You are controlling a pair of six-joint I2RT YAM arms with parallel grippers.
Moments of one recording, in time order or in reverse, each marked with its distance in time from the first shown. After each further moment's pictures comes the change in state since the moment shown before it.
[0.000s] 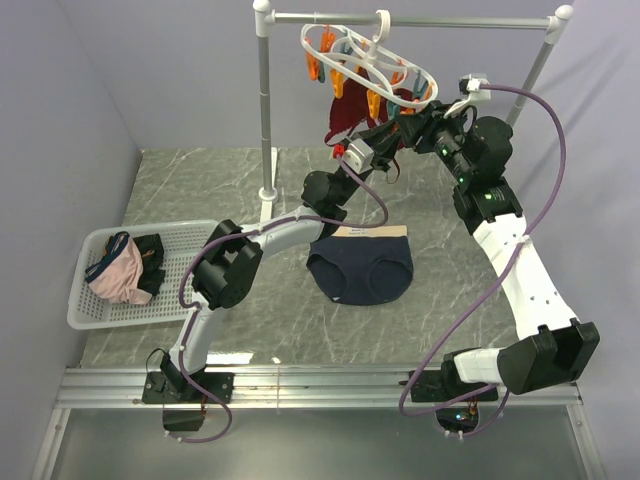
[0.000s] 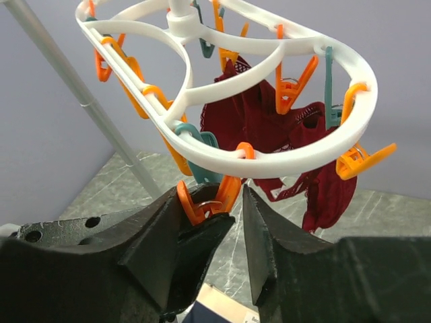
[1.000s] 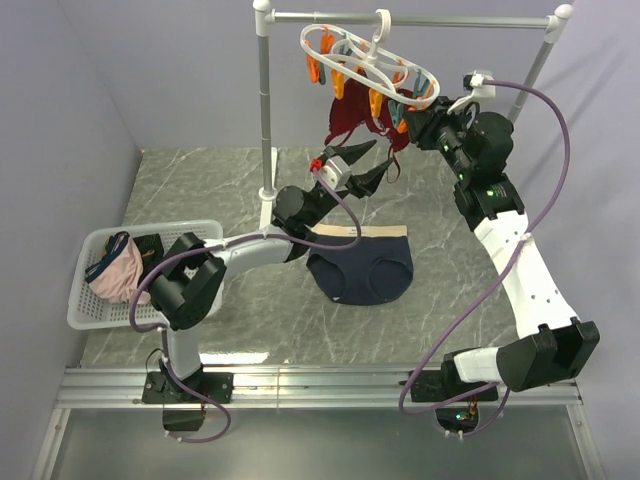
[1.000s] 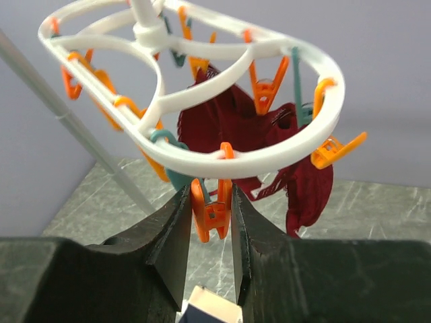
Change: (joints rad) left arm 0.013 -0.307 -0.453 -0.048 0.053 -0.045; right arm 0.000 0.006 0.027 -0.038 0.070 0.000
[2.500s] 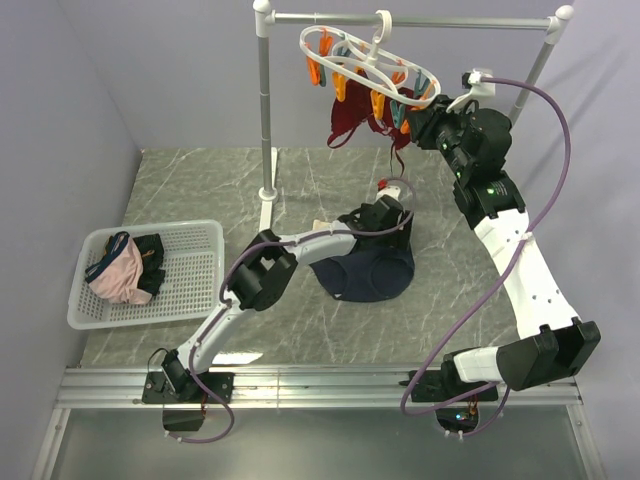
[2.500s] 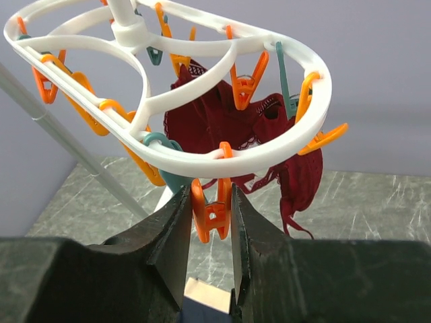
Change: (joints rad) left arm -0.126 0.565 0.703 -1.466 -0.355 -0.616; right arm 0.022 0.015 0.062 -0.097 0.091 -0.027
